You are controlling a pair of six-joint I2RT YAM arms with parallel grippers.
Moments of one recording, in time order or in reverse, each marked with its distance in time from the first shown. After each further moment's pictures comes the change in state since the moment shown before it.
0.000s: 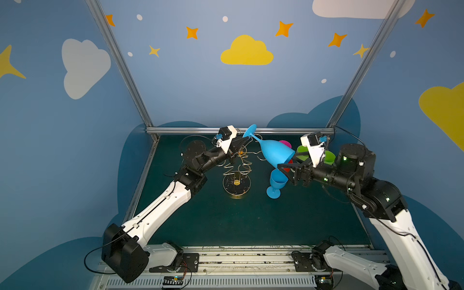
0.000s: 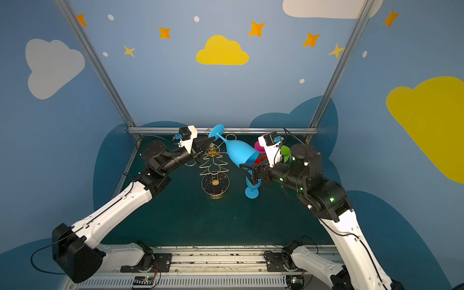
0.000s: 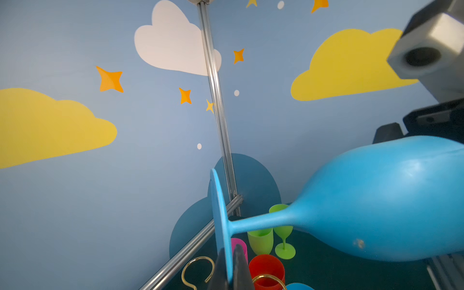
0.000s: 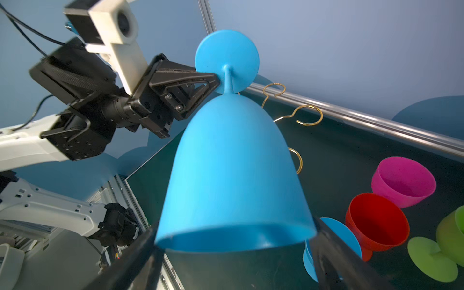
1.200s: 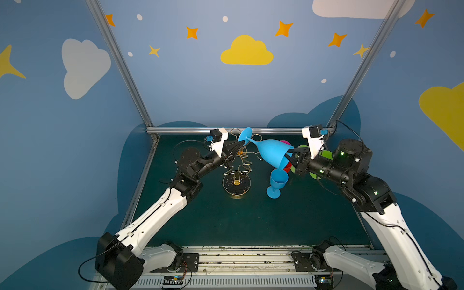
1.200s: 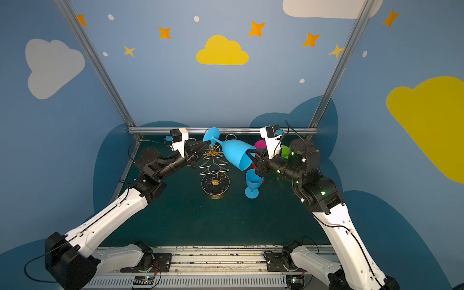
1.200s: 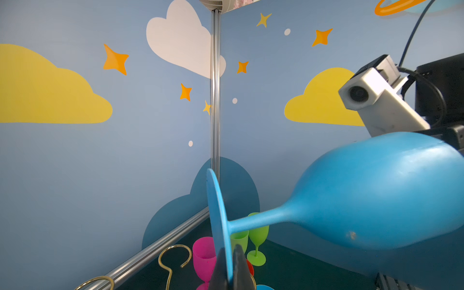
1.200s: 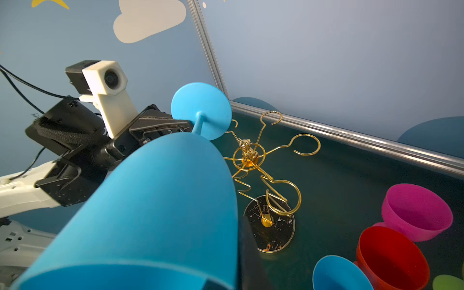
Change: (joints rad) left arm 0.008 -0.082 -0.105 0.052 0.034 -0.174; right arm -0.052 0.041 -0.053 0.193 -0.034 0.068
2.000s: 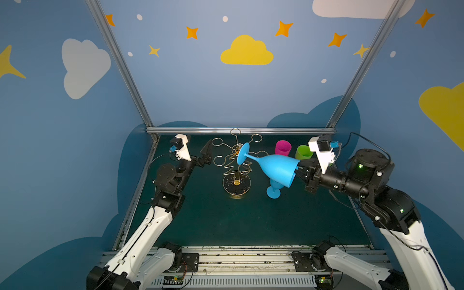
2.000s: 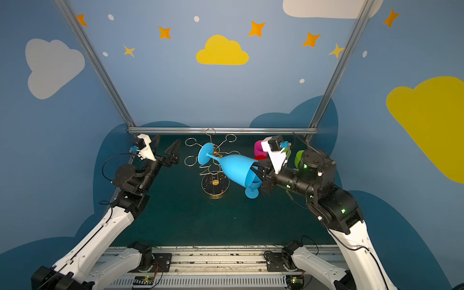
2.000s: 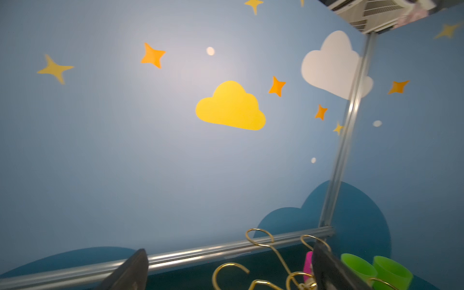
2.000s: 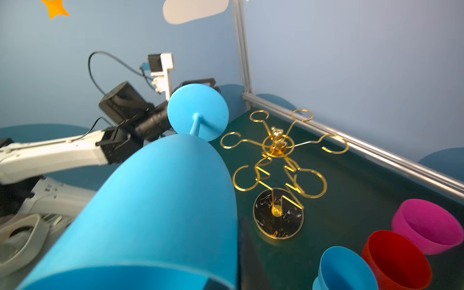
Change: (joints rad) left arm 0.274 -0.256 -0.296 0.067 -0.407 -0.047; right arm 0.100 -0.084 0.058 -0.189 -0.071 -0.140
